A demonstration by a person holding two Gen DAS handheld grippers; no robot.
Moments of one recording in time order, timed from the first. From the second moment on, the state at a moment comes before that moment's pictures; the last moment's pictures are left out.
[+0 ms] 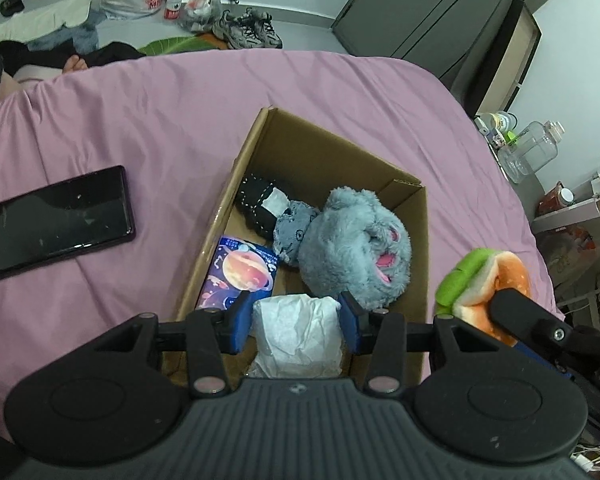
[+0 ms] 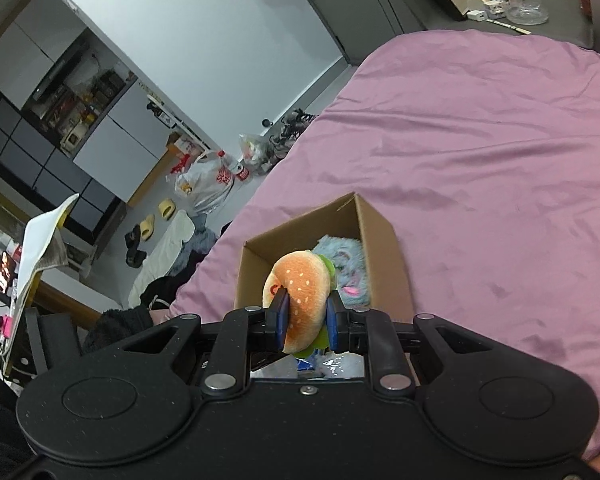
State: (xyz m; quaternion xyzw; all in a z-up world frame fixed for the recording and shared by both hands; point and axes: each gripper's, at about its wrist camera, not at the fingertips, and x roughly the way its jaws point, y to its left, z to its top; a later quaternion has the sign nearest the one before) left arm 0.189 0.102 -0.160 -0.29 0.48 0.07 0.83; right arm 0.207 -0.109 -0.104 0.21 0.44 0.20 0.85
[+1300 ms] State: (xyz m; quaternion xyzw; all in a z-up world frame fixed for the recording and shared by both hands) left arm 0.140 0.103 -0.079 -0.24 0.43 0.05 0.87; right arm 0.158 -0.147 -0.078 0.25 0.41 0.17 0.86
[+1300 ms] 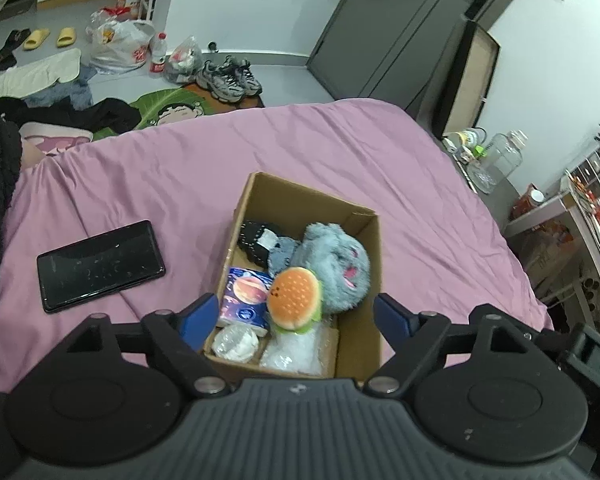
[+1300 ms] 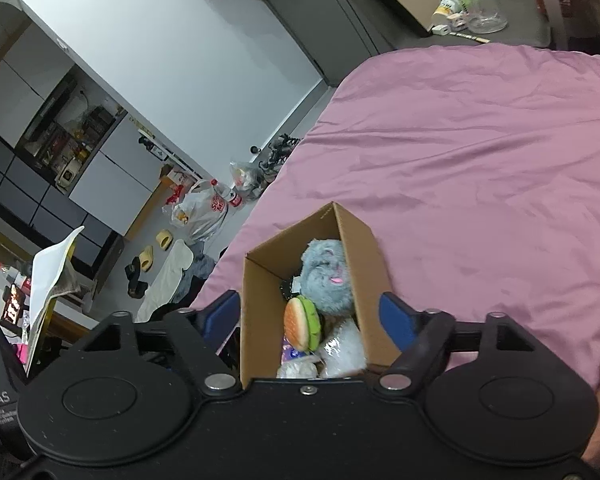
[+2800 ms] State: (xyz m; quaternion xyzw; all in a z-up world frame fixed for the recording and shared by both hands) left arm 0.008 0.009 0.013 -0.10 0.39 0.02 0.92; right arm 0.025 -0.226 0.016 0.10 0.35 0.15 0.92
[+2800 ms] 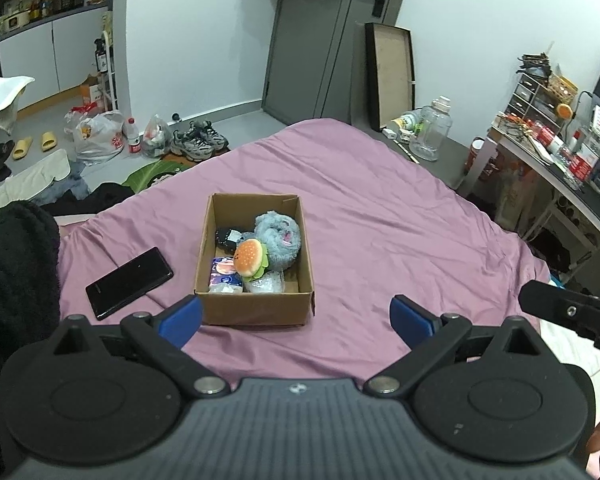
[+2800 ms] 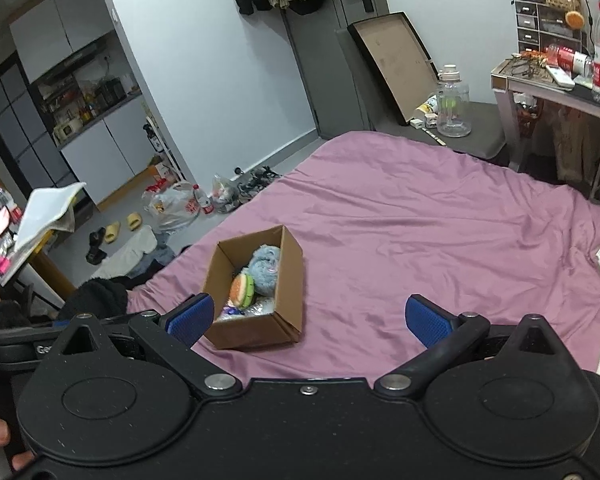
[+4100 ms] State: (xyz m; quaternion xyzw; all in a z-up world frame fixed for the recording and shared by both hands) left arm 0.006 0.001 -0.011 -0.04 0.39 0.02 0.92; right arm 0.028 -0.223 -0.021 0.06 0.39 0.14 0.91
